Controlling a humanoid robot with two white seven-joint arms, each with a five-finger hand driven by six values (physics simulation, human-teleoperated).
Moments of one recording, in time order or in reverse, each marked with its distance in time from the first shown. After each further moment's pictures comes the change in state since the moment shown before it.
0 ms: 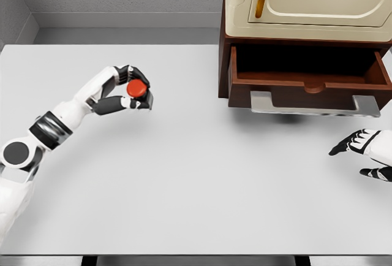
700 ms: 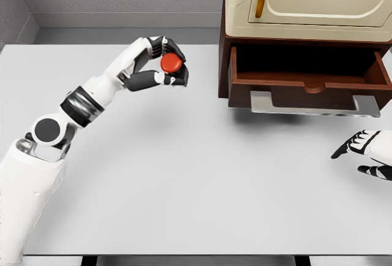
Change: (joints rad) left arm -0.127 -0.158 -0.040 -0.042 -0.046 0.078 0.000; right arm 0.000 0.003 0.000 0.000 -0.003 0.000 0.000
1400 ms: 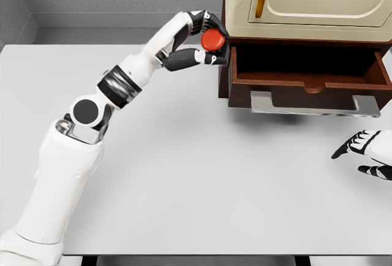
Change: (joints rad) left arm -0.120 -0.198 -0.023 0.046 -0.120 0.007 0.001; right arm 0.000 -0.001 0.000 0.001 0.001 0.000 0.000
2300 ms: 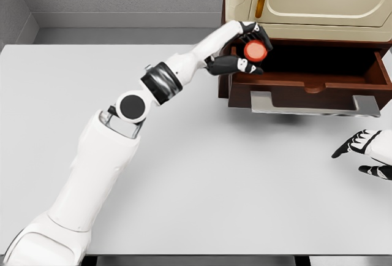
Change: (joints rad) left arm -0.077 -0.113 -0.103 0.094 -0.273 -0.004 0.002; right arm 0.000 0.000 -0.002 0.003 0.000 0.000 0.000
